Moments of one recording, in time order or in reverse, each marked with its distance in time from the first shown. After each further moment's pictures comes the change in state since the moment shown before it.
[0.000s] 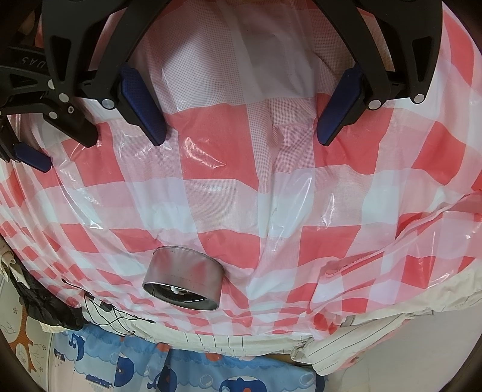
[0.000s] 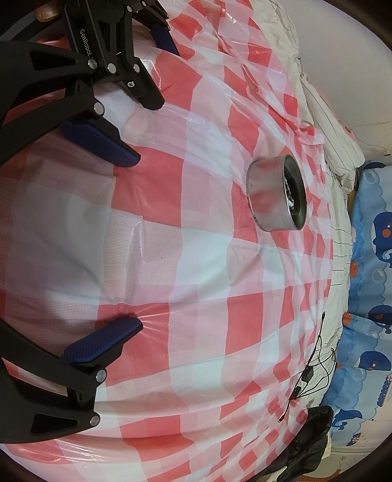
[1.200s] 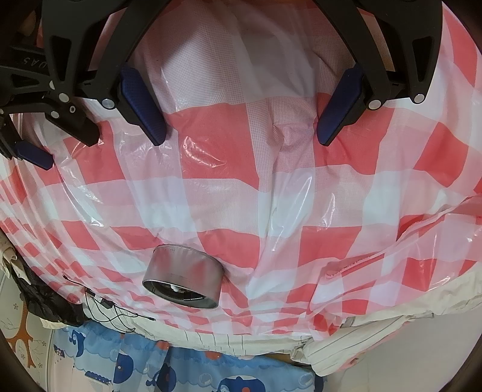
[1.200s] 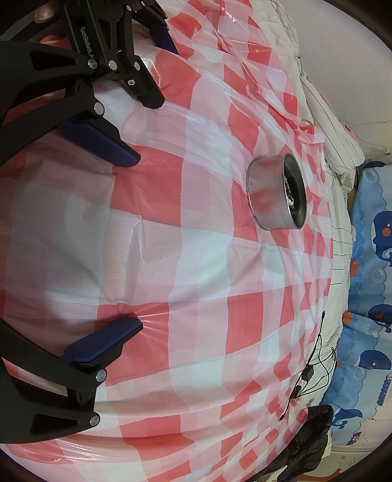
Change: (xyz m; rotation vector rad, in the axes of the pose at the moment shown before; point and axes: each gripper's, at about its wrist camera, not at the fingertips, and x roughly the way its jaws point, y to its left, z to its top) left arm 0.001 0.001 -0.002 -0.008 -0.008 -0.011; right arm 0.000 -0.001 0.001 -0.002 0.001 0.000
